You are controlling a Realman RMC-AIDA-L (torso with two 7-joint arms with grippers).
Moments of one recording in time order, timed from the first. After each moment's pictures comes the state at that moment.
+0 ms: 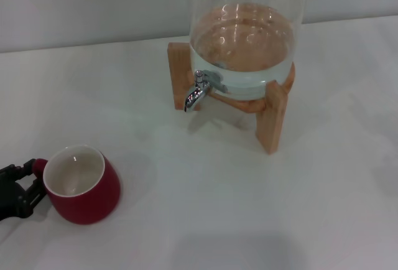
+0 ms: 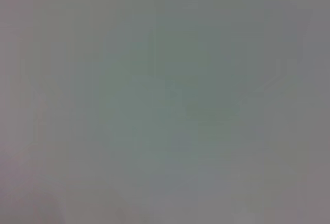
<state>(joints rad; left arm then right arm) -0.20 -2.08 0.98 0.63 -1.60 -1.13 2.05 0.04 1.98 2.62 0.86 -1.28 1.31 -1.70</state>
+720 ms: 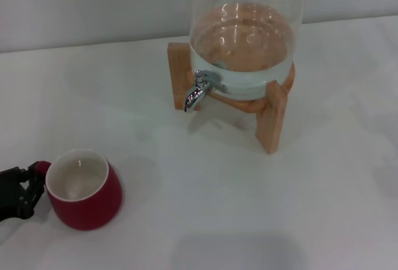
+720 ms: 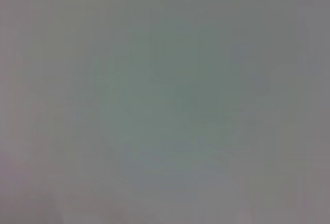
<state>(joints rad) -0.20 -2.08 0.99 0.64 -1.59 -1.15 2.06 0.04 1.98 2.63 0.86 -1.28 1.30 -1.71</state>
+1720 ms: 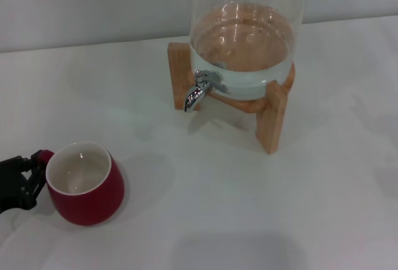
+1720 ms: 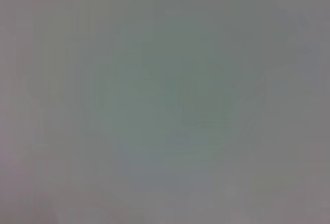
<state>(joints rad) -0.19 -2.08 1.01 0.66 -1.64 -1.18 2.06 0.04 1.99 2.64 0.86 -1.28 1.30 -1.71</state>
